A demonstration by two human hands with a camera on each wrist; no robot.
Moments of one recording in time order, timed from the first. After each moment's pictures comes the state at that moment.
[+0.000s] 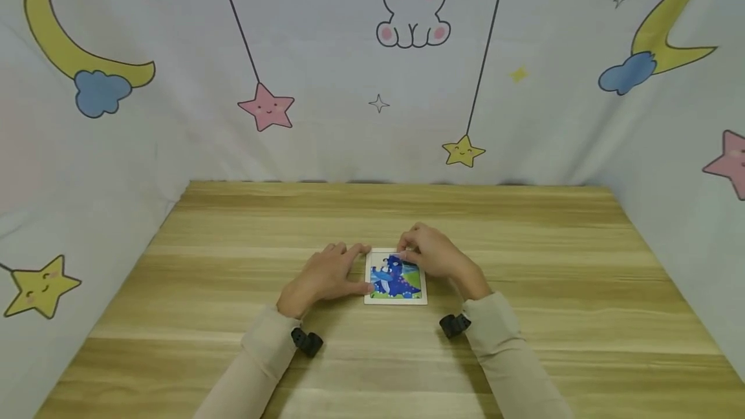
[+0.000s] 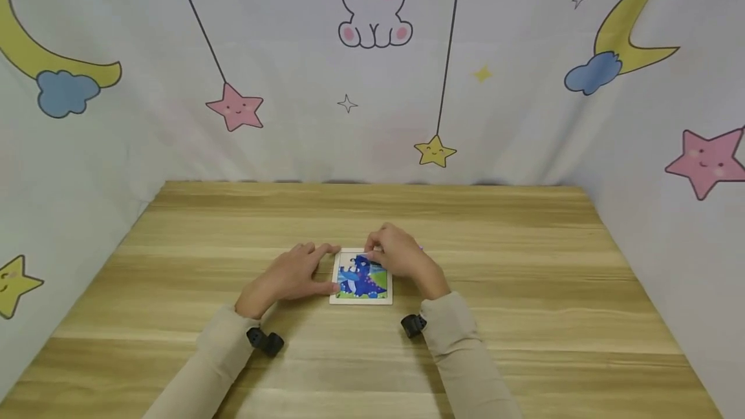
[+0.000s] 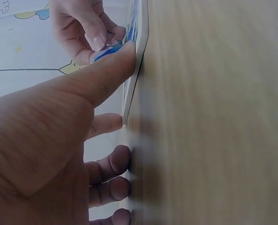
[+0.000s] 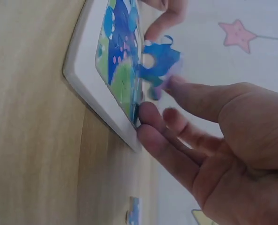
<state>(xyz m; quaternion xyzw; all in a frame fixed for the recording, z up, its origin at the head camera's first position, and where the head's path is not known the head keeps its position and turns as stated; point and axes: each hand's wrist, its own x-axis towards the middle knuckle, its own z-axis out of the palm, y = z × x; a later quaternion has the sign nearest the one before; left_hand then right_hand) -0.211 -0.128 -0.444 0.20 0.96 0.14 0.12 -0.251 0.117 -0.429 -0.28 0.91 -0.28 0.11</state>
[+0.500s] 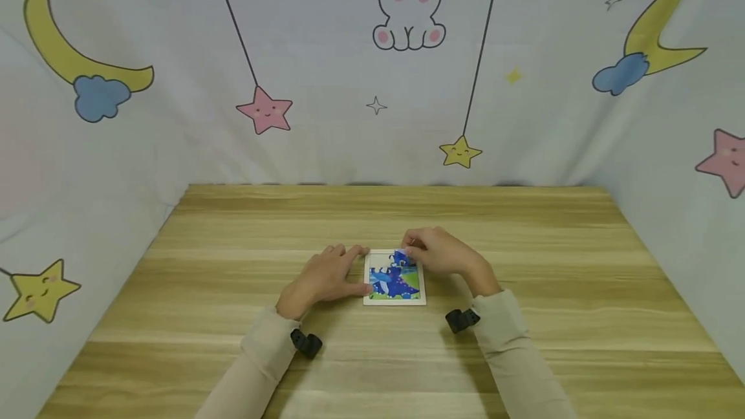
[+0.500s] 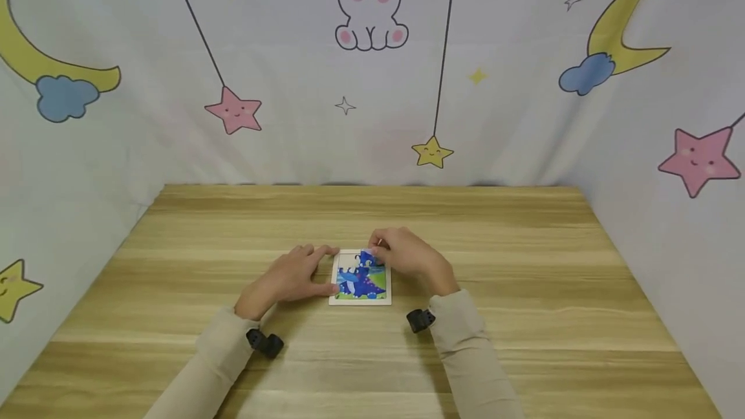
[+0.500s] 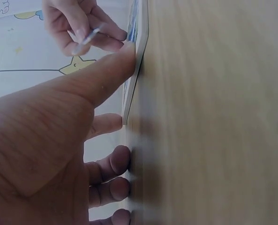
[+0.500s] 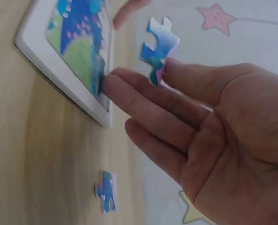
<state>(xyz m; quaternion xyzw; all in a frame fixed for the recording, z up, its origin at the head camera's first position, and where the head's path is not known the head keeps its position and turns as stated) -0.209 -0.127 -0.443 0.19 0.96 0.15 0.12 -0.250 0.130 -0.416 -0.29 0.89 -0.32 0.16</state>
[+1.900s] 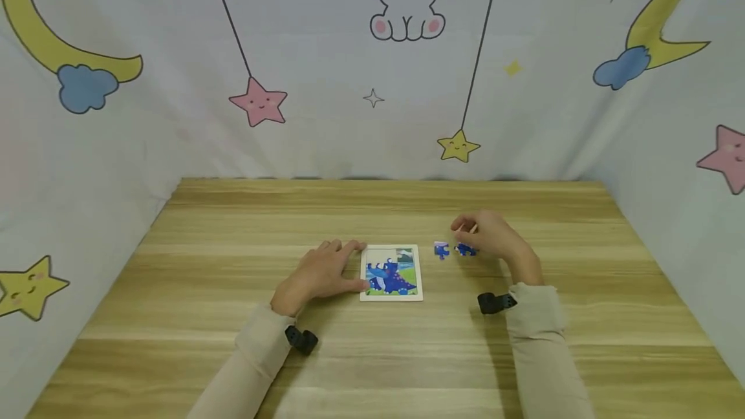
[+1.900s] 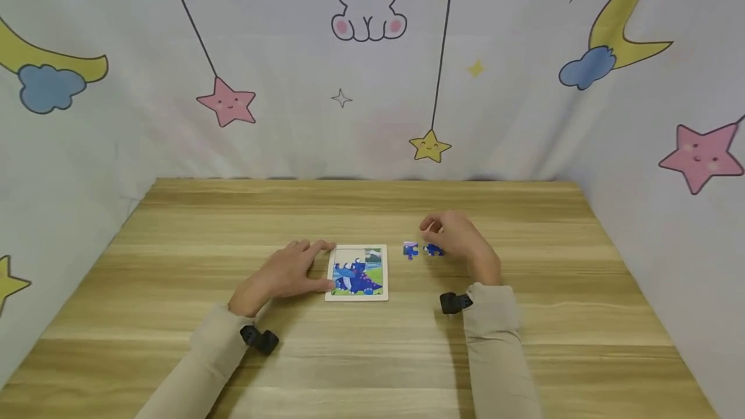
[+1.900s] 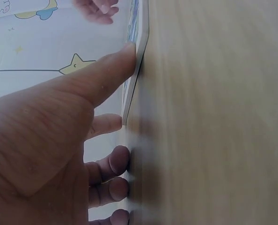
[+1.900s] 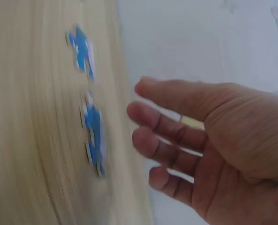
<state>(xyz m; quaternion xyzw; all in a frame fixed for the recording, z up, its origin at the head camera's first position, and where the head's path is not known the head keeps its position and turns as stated) -0.210 -0.130 -0.446 0.20 0.96 0.16 0.12 -0.263 0.214 -0.414 -0.20 0.92 -0.32 0.11</state>
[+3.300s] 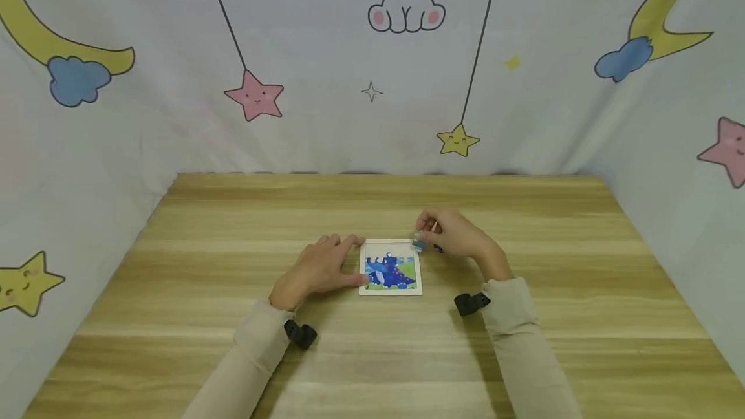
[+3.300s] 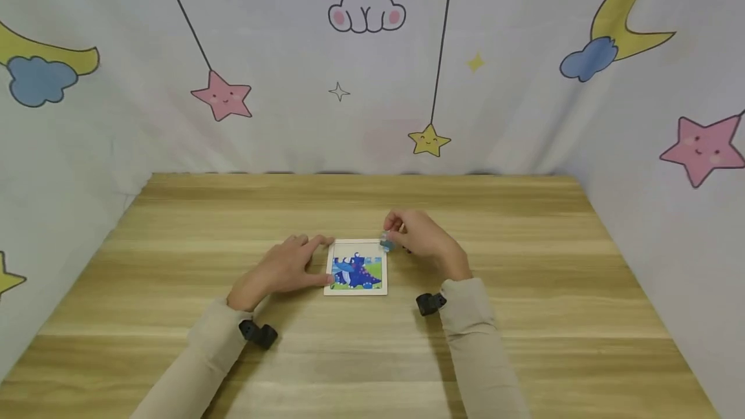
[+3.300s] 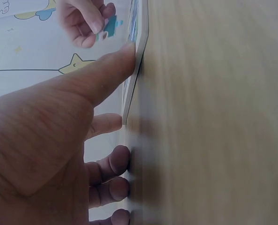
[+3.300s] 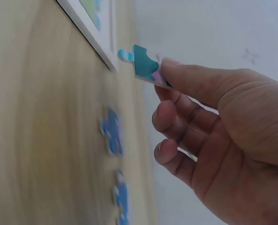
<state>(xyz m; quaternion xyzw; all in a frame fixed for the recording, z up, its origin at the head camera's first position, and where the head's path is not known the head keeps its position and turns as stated) -0.213 -0.130 -0.447 0.20 0.96 0.16 0.12 -0.265 0.163 -0.427 -0.25 0.88 -0.37 0.13</state>
